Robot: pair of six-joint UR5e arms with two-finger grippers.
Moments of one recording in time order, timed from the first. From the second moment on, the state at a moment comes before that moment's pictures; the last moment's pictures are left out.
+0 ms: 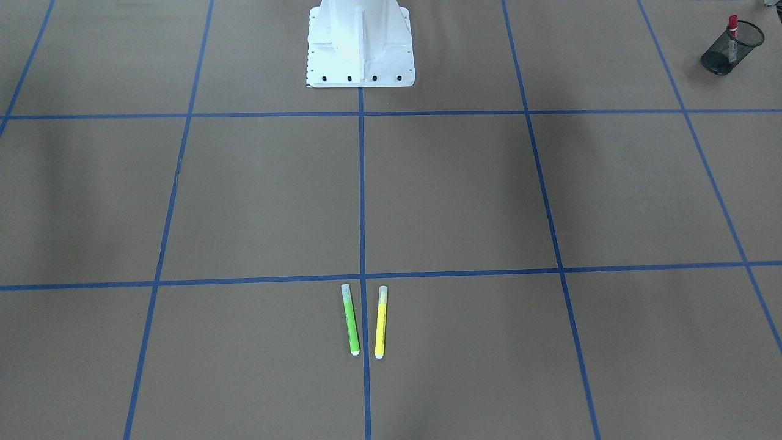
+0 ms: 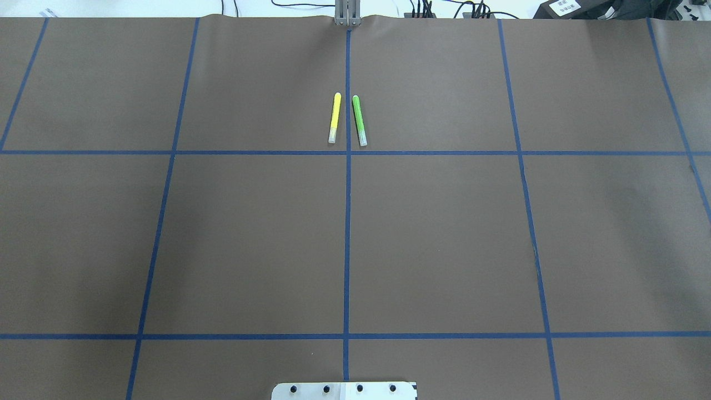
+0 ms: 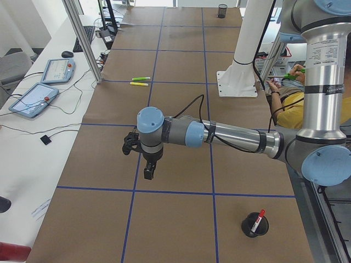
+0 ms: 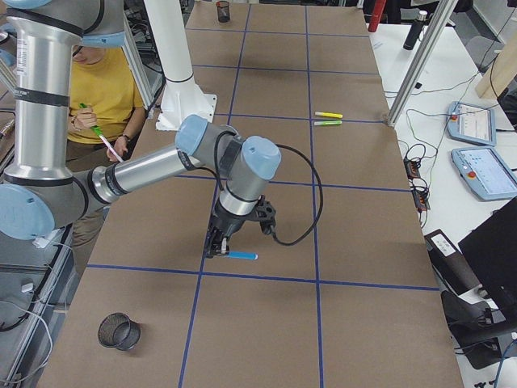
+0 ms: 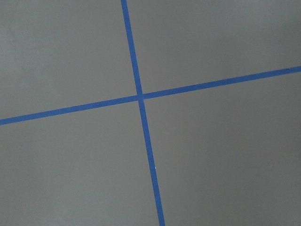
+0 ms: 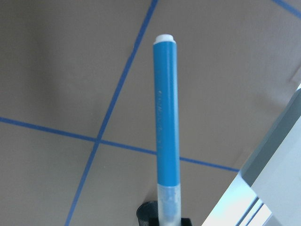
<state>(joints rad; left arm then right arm) -1.54 -1.52 -1.80 -1.54 -2.34 0.06 1.71 -1.76 2.08 -2.43 2.01 -0.52</state>
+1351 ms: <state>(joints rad) -1.54 -1.52 -1.79 -1.59 -2.34 0.06 2.67 -1.96 1.71 -2.67 2.02 -0.33</state>
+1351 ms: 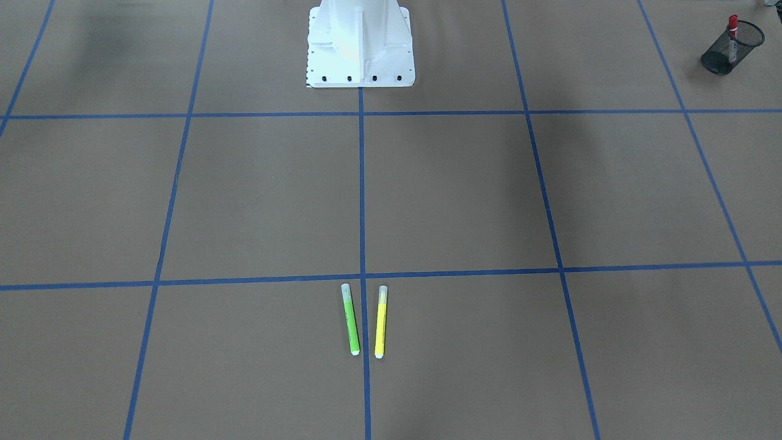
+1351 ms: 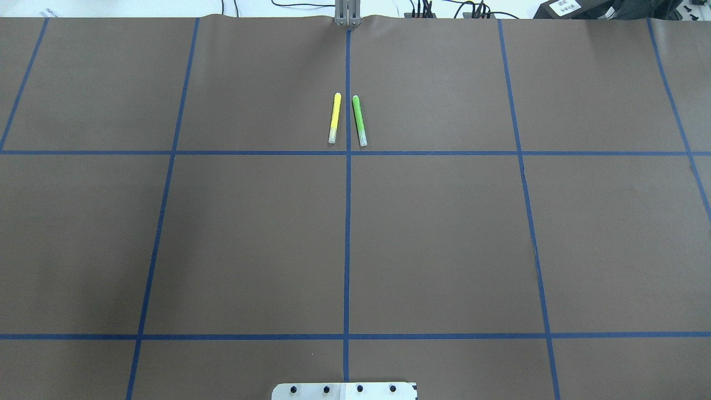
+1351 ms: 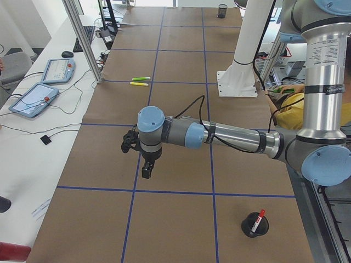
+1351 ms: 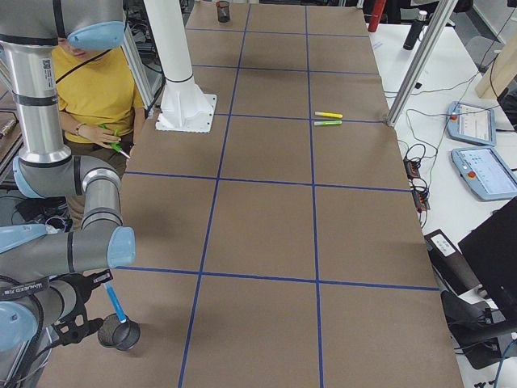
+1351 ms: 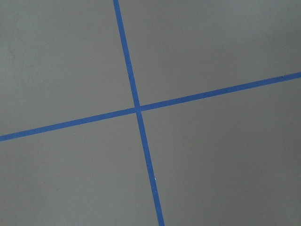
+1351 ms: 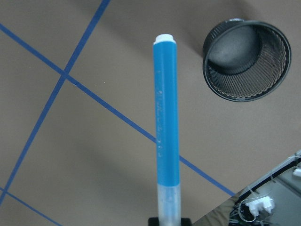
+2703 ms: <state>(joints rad) -1.54 -1.52 -1.80 -1.59 -2.34 0.06 2.74 -1.86 1.42 -2.66 1.91 -0.33</state>
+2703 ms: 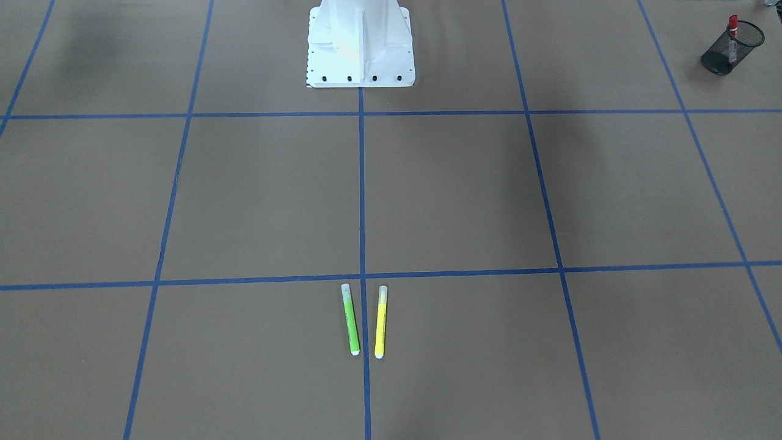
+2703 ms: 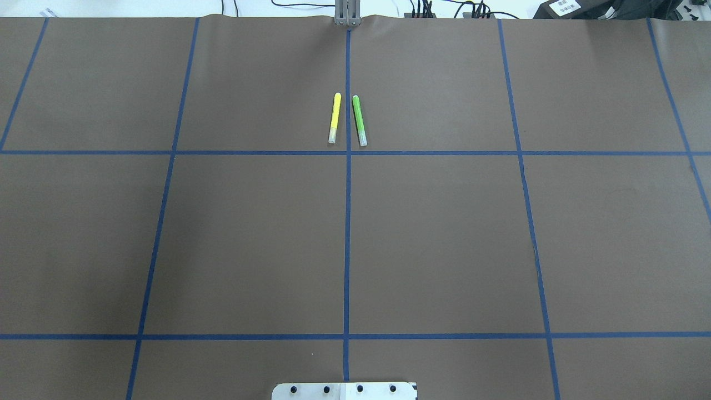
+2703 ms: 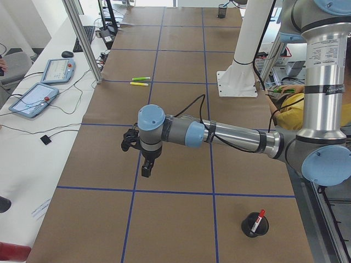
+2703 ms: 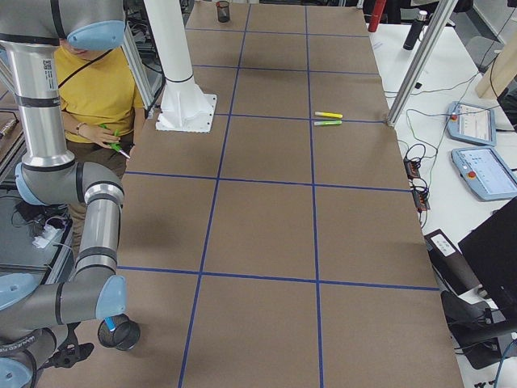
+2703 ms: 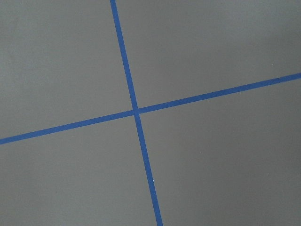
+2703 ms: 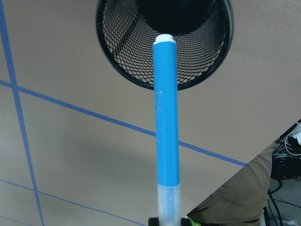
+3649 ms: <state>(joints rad) -1.54 -1.52 -1.80 -1.59 -2.34 0.06 2.76 -1.85 1.41 -2.59 1.87 -0.35</state>
